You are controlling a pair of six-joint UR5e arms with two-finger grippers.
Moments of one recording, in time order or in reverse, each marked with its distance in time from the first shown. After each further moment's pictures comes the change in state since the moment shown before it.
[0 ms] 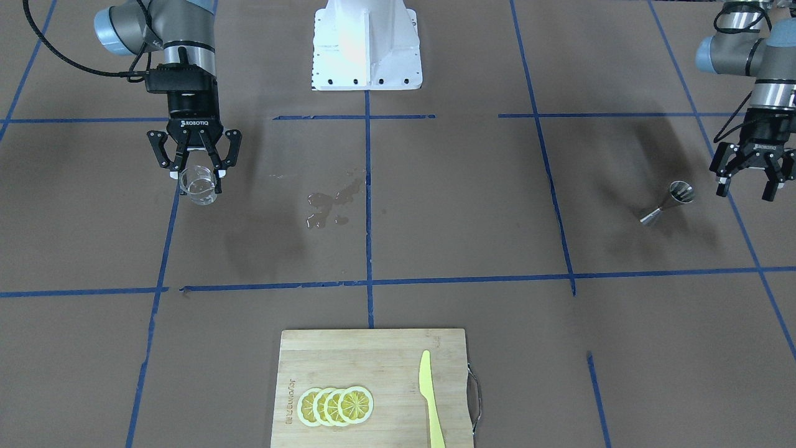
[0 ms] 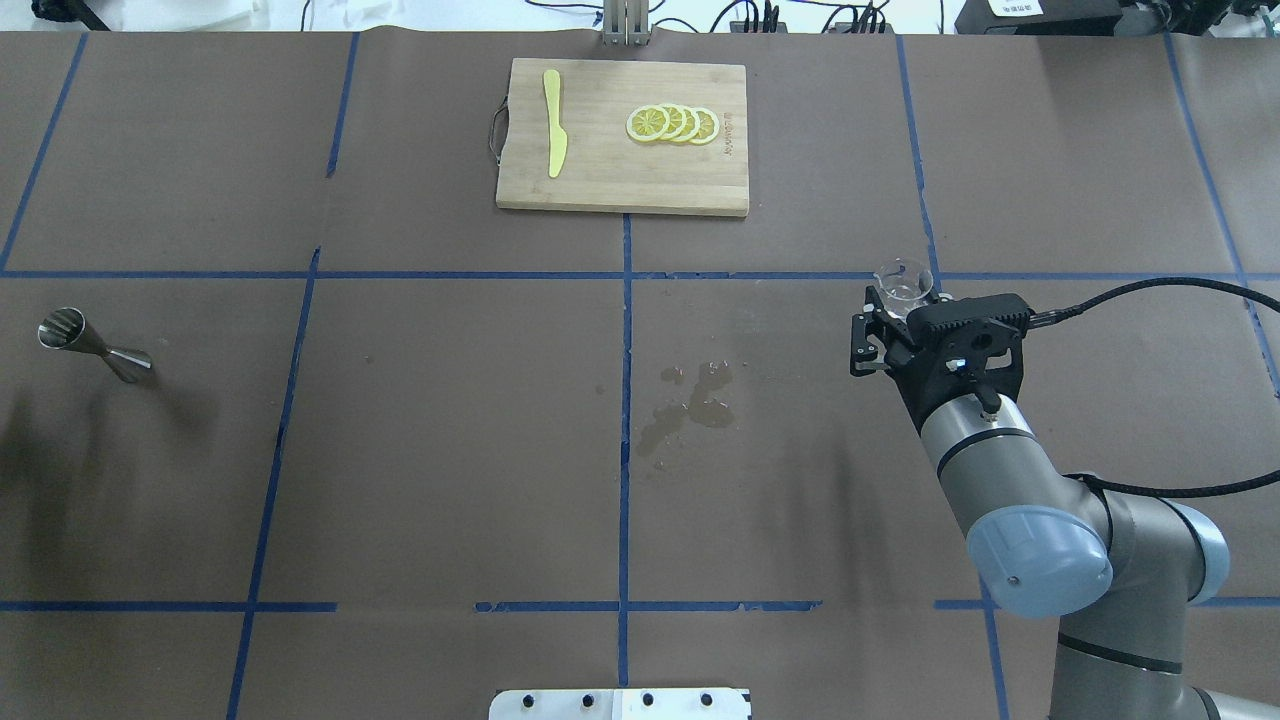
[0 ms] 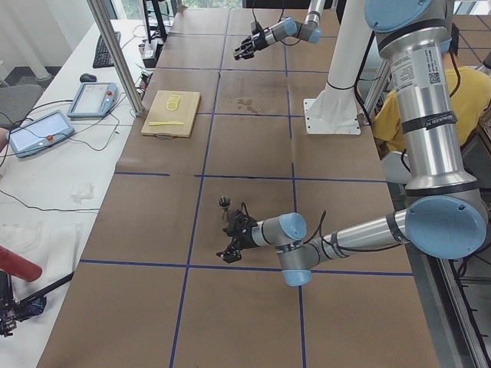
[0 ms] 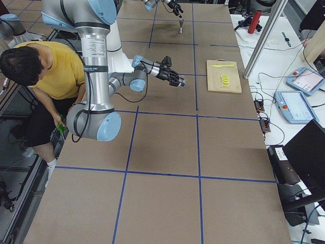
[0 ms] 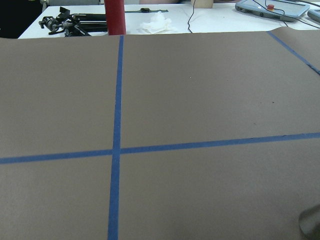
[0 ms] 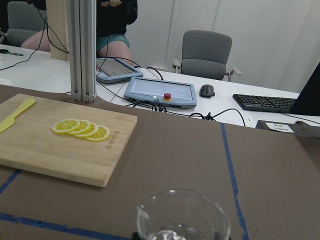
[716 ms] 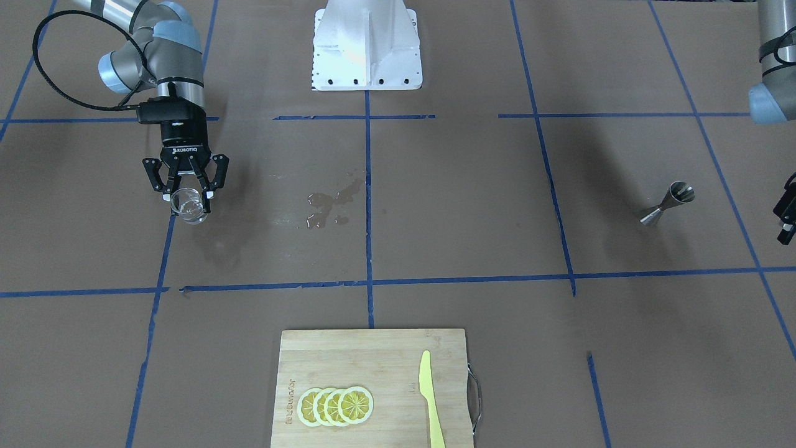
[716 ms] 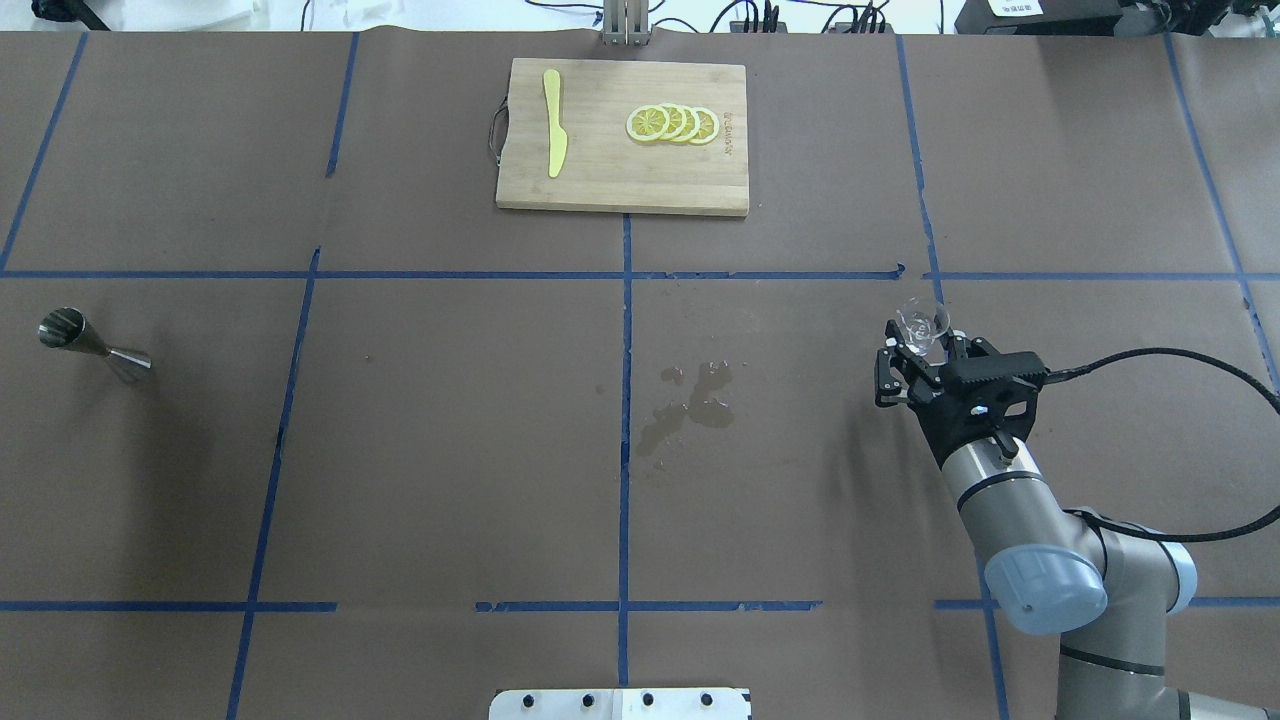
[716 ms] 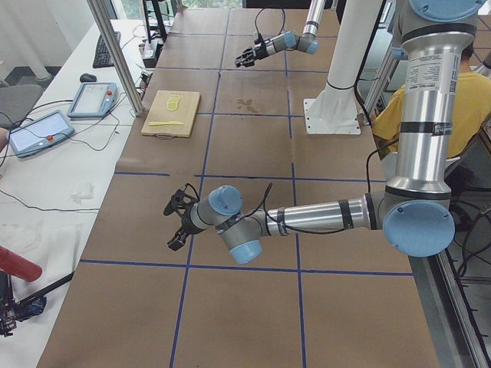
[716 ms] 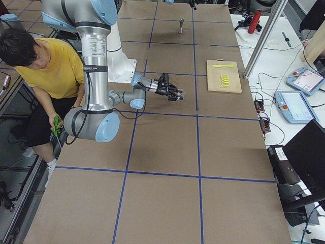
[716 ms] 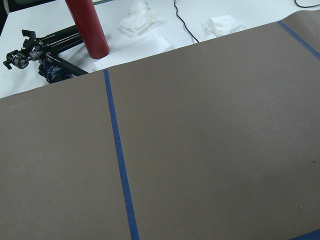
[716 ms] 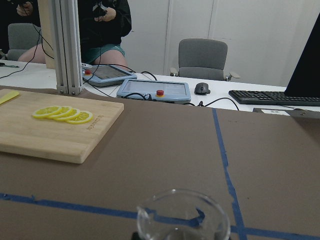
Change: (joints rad) left arm -0.356 -0.242 -0.019 0.446 -0.440 0.357; right arm -0.061 -0.041 -0.276 0.380 -0.108 0.028
